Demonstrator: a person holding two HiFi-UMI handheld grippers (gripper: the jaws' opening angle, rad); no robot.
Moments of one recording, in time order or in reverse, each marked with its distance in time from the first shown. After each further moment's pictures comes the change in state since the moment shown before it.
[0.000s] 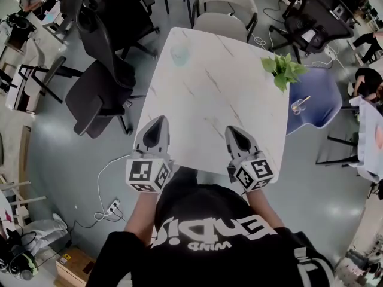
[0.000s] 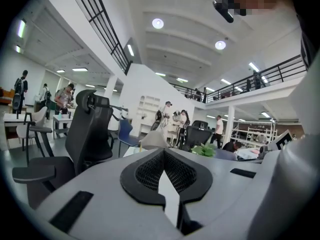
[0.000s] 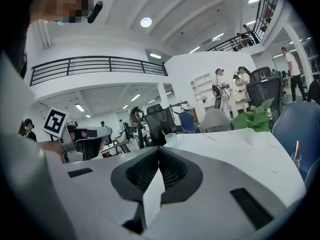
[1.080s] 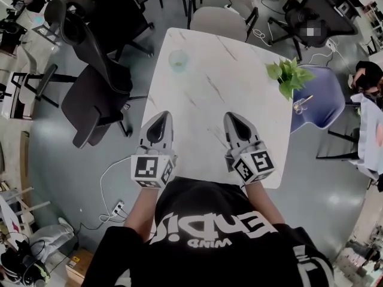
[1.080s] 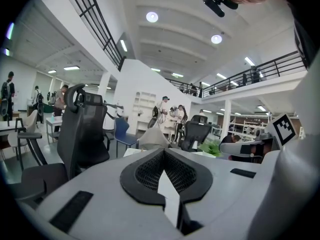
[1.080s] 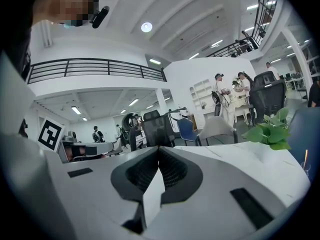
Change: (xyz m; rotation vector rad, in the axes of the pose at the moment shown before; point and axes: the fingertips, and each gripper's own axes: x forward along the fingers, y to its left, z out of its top) left arm 0.084 0.033 0.005 0.057 0.050 -0.045; right arm 0.090 -0.023 0.054 -0.023 -0.068 -0.023
